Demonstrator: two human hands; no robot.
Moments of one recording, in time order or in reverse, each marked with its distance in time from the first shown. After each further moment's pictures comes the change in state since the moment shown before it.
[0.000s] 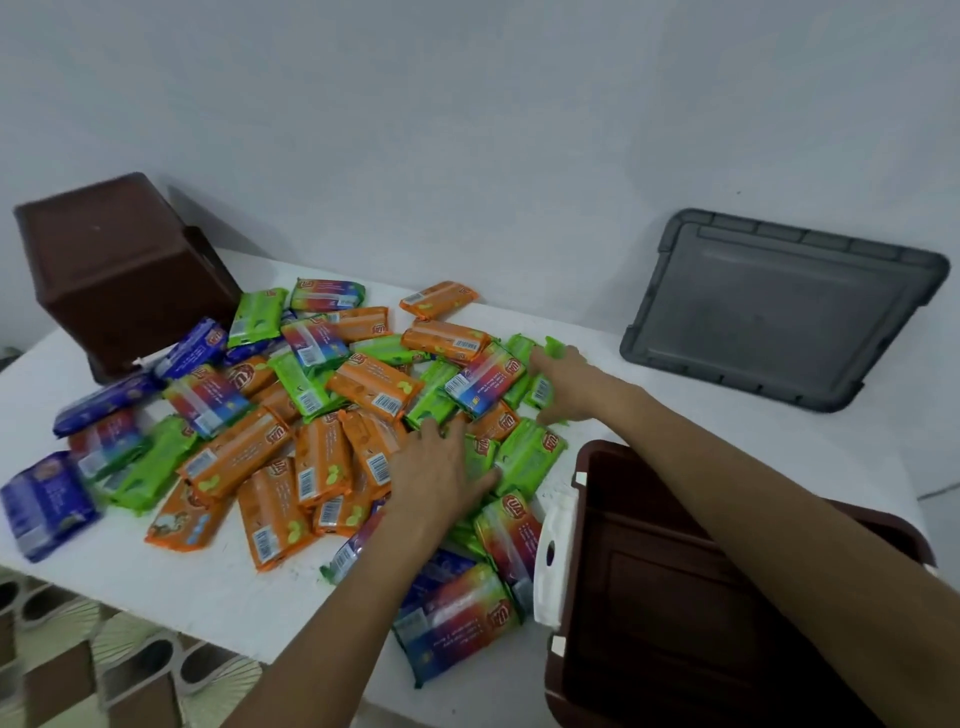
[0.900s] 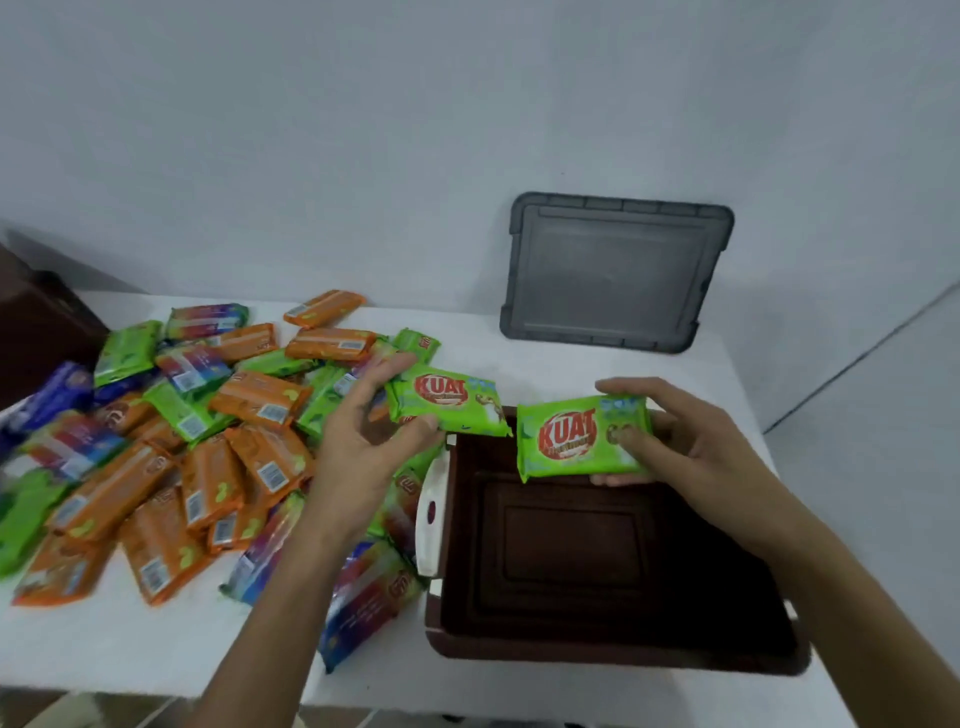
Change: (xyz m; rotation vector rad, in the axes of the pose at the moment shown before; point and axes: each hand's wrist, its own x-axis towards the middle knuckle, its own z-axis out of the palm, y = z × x) left_hand -0.064 0.053 -0.076 -1.608 0.013 0.335; right_hand -0.290 0.067 0.007 1.277 0.466 -0.189
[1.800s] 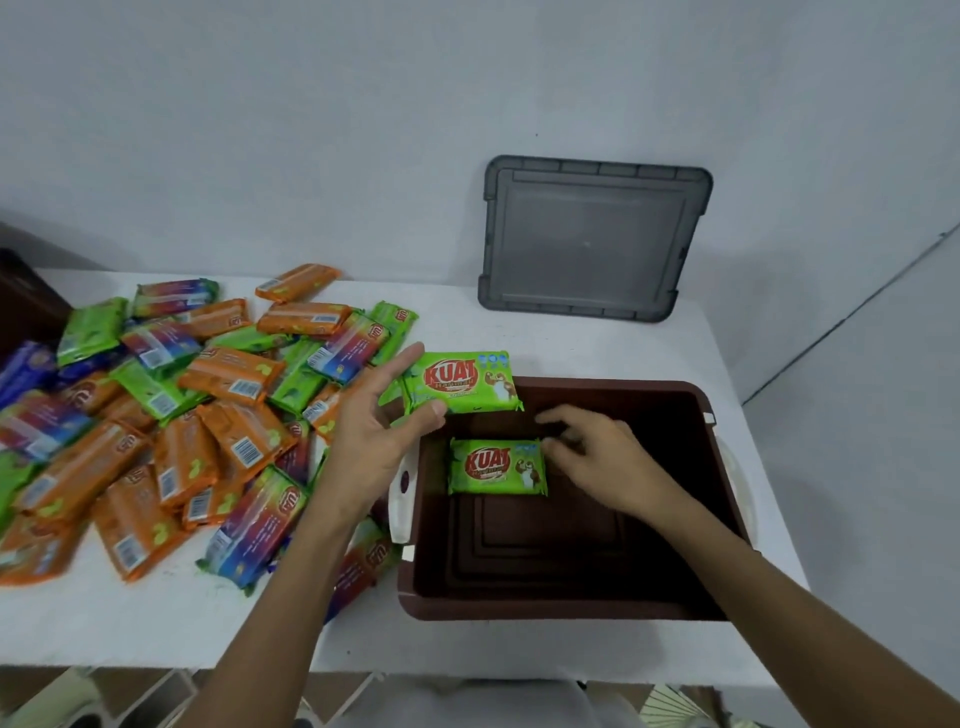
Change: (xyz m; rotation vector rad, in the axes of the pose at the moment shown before) left_hand -0.002 -0.022 0.024 0.055 -0.033 -0.124; right_hand 0.023 0.086 0.012 -0.740 0.012 0.176
